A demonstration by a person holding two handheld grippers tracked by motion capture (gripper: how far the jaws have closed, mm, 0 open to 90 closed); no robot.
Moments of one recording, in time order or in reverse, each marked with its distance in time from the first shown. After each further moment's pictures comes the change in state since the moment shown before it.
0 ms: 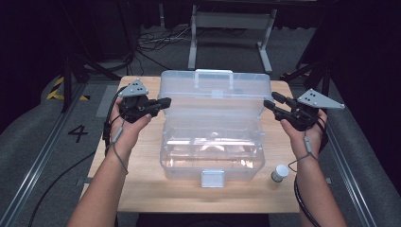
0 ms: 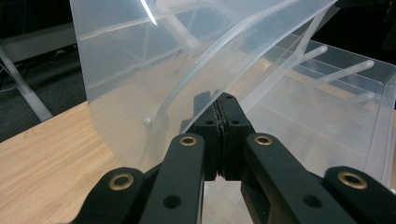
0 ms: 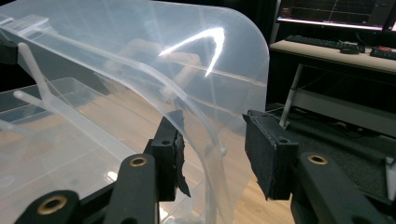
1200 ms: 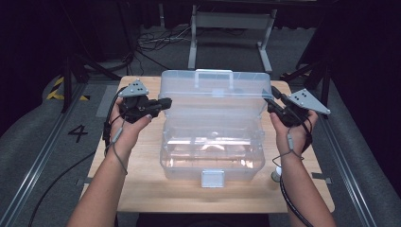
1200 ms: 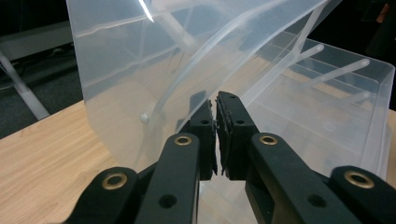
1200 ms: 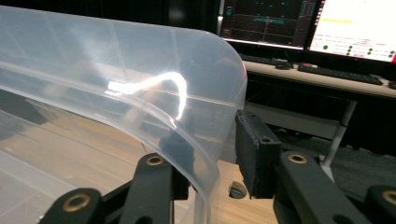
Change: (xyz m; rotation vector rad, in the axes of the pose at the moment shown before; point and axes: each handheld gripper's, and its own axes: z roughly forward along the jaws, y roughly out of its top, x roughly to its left) left arm -0.002 0.000 0.000 0.006 -0.003 -0.002; right arm 0.022 0.001 0.020 -0.080 -0.252 -0.002
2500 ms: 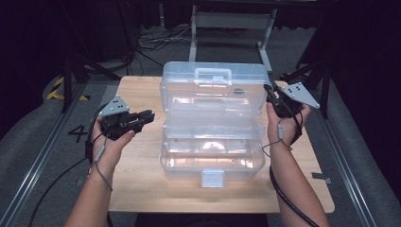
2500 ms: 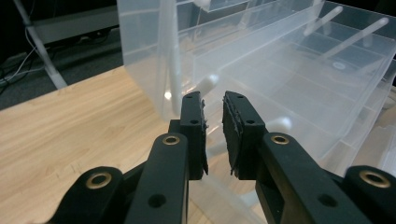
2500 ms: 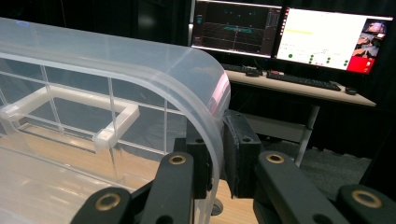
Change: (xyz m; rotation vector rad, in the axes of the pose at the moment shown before) left arm 0.005 -0.051 -0.039 -0.001 0.092 -0.051; right arm -0.001 0.000 0.028 -0.030 -0.127 -0.012
